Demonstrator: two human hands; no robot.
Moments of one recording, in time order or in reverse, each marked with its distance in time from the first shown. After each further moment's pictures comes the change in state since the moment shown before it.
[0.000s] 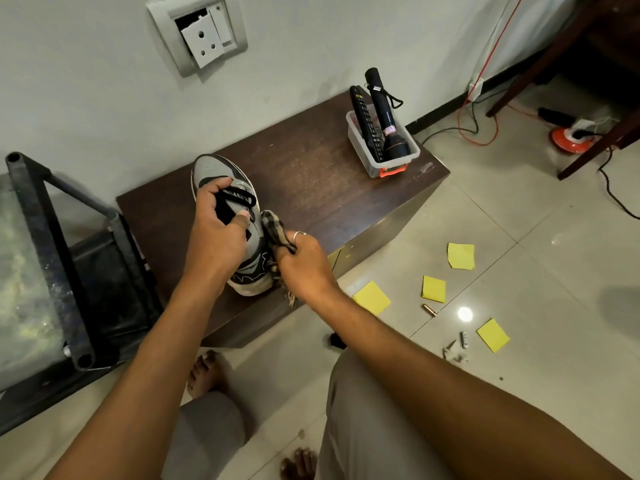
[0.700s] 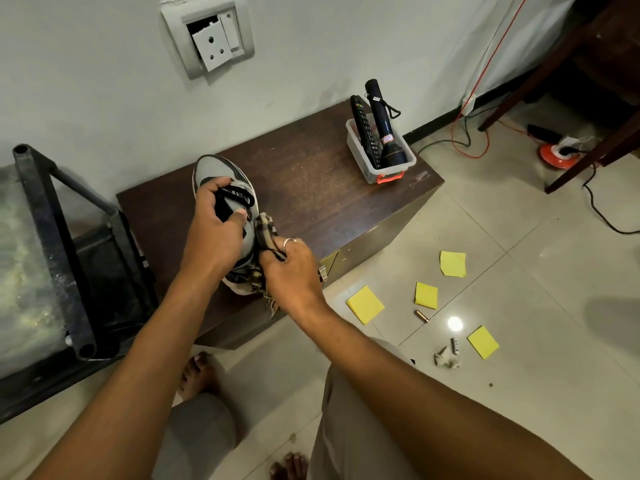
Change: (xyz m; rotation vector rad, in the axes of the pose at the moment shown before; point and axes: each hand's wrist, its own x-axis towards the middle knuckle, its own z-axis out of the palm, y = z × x) left_hand 0.001 -0.001 -0.007 0.014 -0.023 -0.009; right_hand -0.018 -0.002 0.023 0.058 0.087 -0.051
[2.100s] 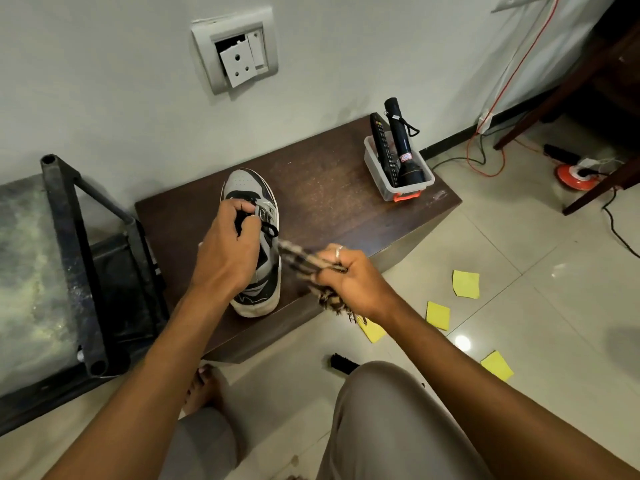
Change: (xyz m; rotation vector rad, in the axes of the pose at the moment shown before) left_hand -0.004 0.010 -0.011 0.238 -0.036 0.019; right_hand 0.021 -0.004 -0.080 -0.083 -0.299 -0.133
